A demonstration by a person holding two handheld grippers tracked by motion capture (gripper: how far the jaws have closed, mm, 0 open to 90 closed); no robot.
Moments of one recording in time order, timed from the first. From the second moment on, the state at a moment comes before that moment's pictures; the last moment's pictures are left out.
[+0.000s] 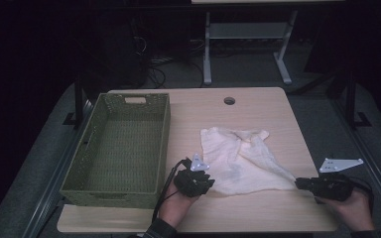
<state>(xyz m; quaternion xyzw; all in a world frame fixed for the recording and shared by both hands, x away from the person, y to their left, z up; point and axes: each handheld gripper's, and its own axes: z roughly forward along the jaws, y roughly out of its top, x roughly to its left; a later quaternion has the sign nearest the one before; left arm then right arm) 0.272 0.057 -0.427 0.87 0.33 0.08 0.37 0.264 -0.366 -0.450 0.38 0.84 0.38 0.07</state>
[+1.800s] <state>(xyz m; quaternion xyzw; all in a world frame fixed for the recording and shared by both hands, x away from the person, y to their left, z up) 0.275 0.041 -0.451 0.89 0.28 0.06 0.35 0.484 -0.316 -0.449 0.42 0.83 0.35 0.12</state>
